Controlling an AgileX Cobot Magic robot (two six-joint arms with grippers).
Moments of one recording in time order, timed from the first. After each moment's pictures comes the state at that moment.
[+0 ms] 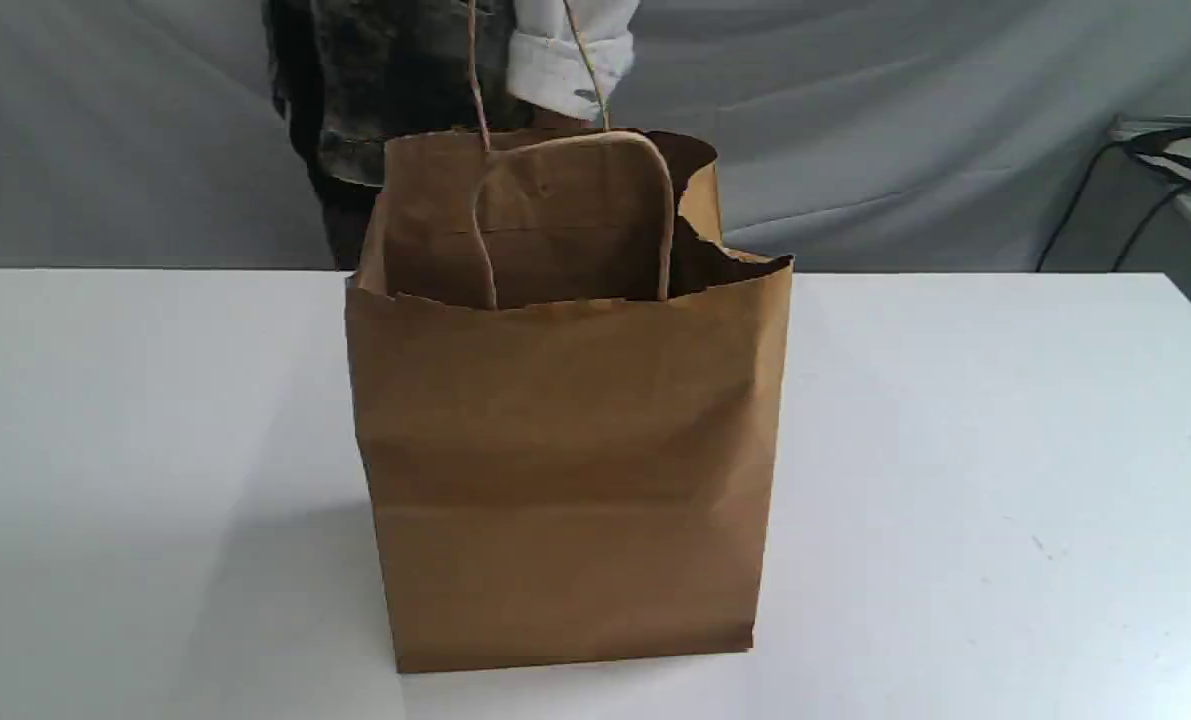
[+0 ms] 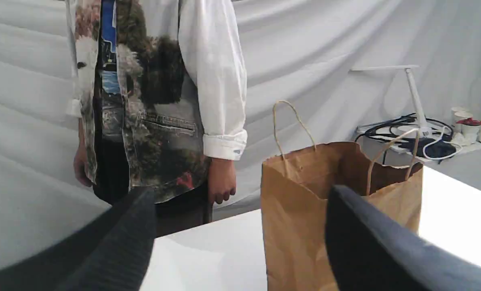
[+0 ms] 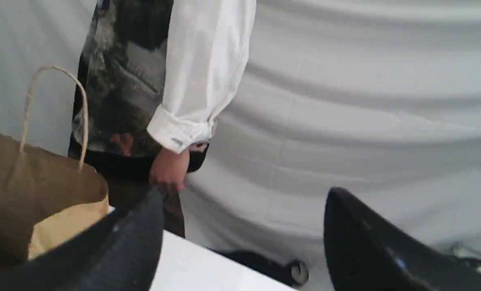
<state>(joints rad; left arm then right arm) -0.59 0.16 -1.02 0.25 0.97 -0.08 0.29 0.69 -0.78 -0.22 0.16 -0.04</state>
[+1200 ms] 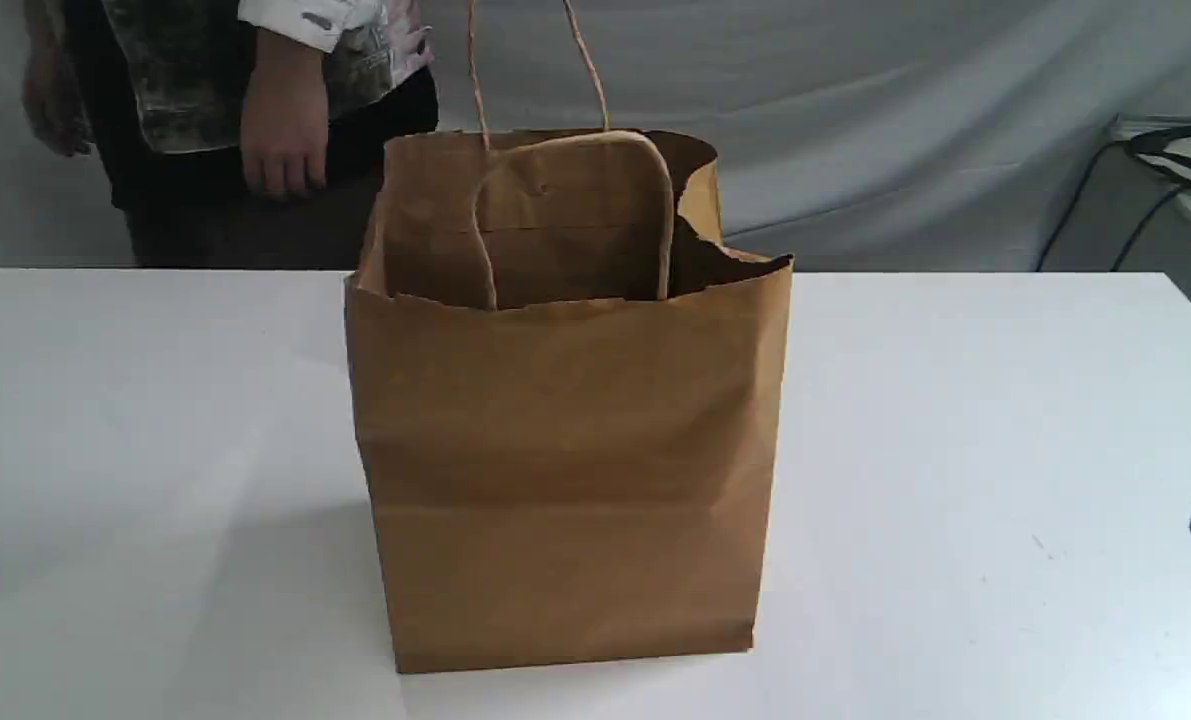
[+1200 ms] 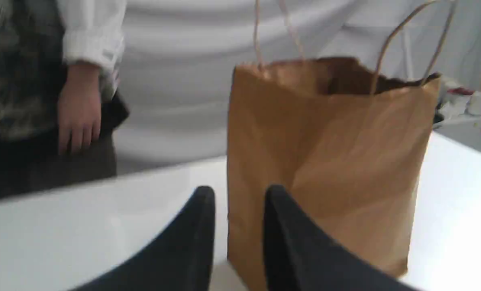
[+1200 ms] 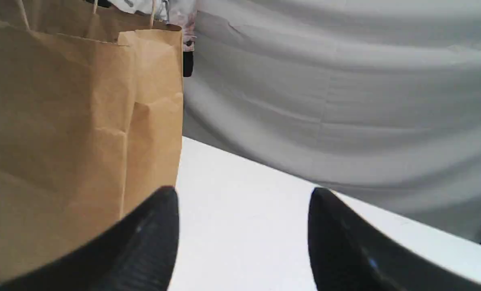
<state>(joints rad) -0.59 0.01 -0.29 0.41 0.43 -0.39 0.29 0.44 -0.18 -0.10 -0.12 -0.16</state>
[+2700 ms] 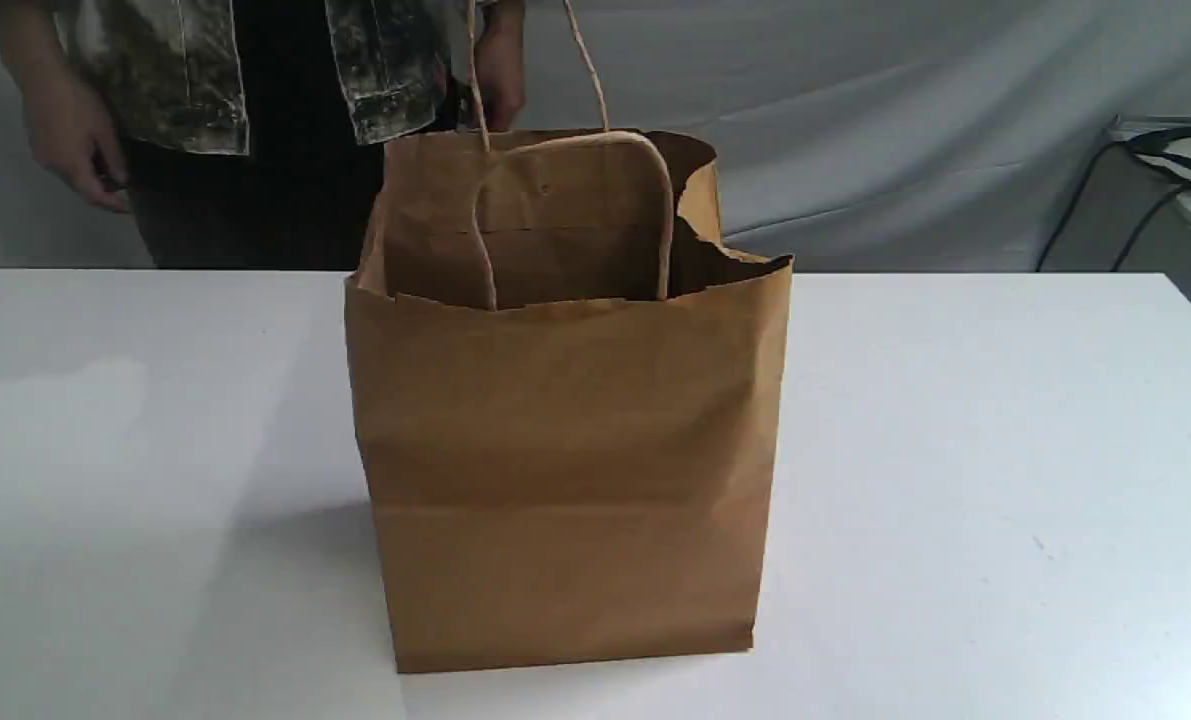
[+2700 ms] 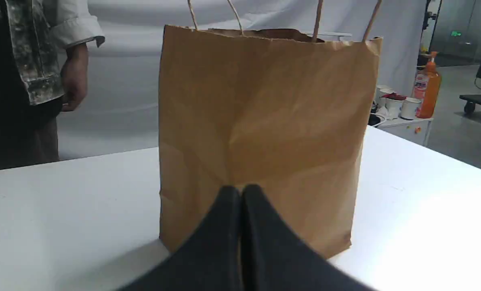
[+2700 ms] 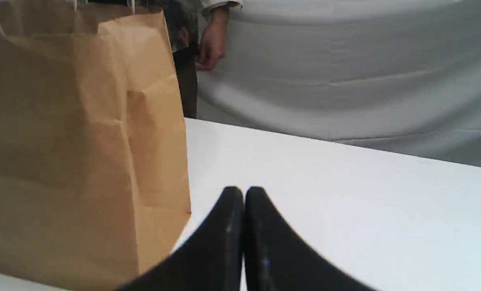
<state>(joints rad) -0.59 0.00 0.00 0.44 0.12 -0.53 0.23 0.41 -0.17 0.30 0.01 -0.37</state>
